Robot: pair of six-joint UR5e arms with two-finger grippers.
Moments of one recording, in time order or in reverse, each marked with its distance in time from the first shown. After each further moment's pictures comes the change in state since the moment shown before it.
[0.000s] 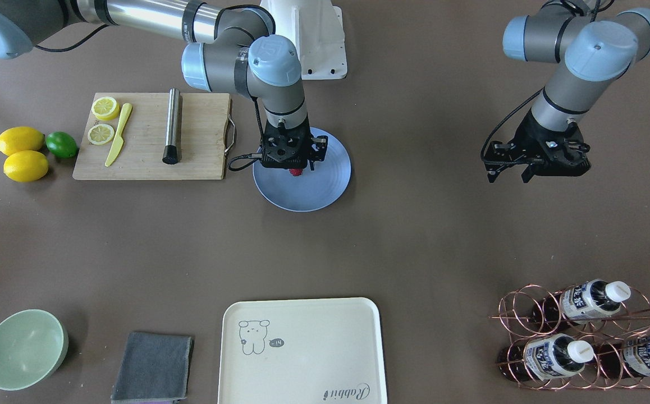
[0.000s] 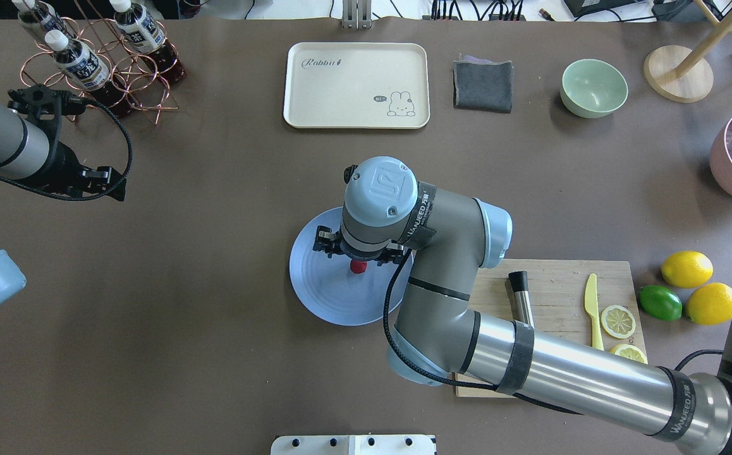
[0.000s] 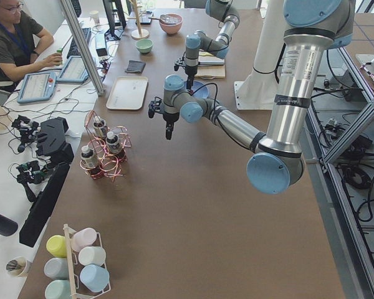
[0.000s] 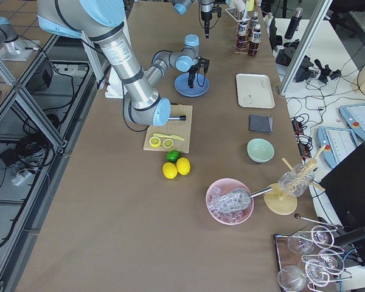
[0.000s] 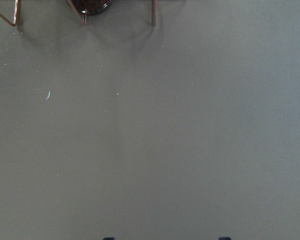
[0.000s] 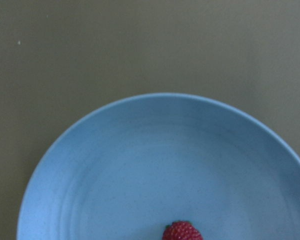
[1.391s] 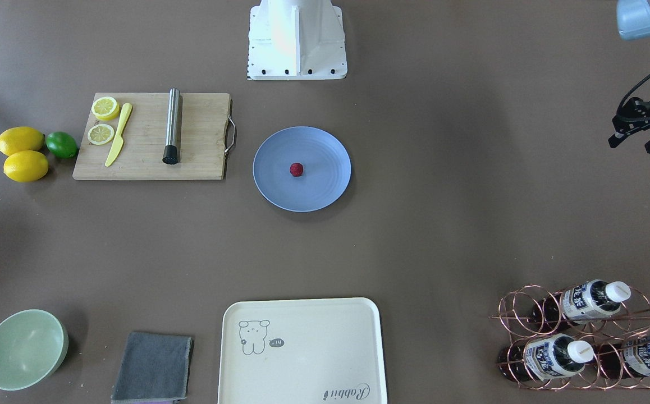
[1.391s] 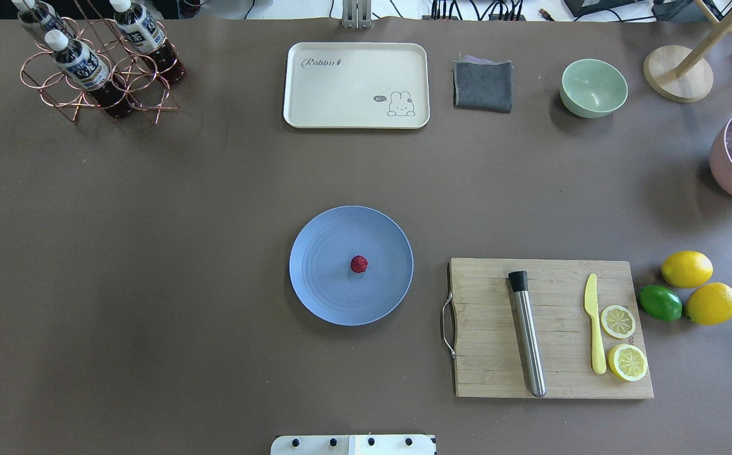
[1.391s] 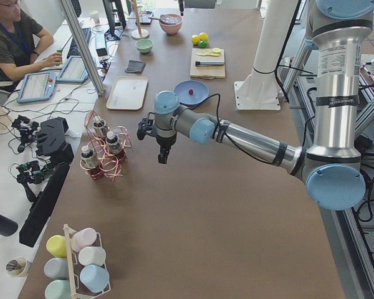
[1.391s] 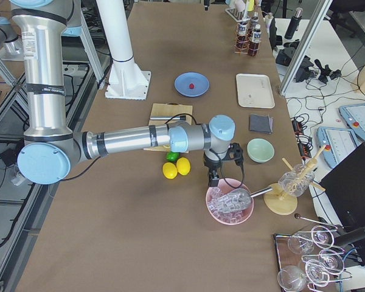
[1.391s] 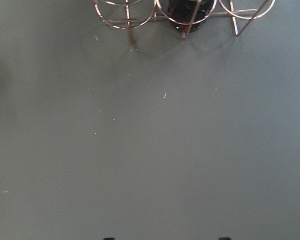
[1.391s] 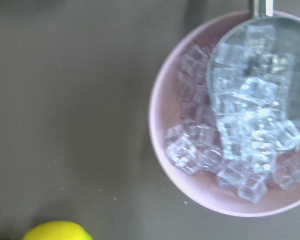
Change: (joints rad) left arm -0.432 0.223 -0.020 0.080 -0.313 0.593; right arm 0.972 -0.782 0.164 -0.168 0.446 -1.457
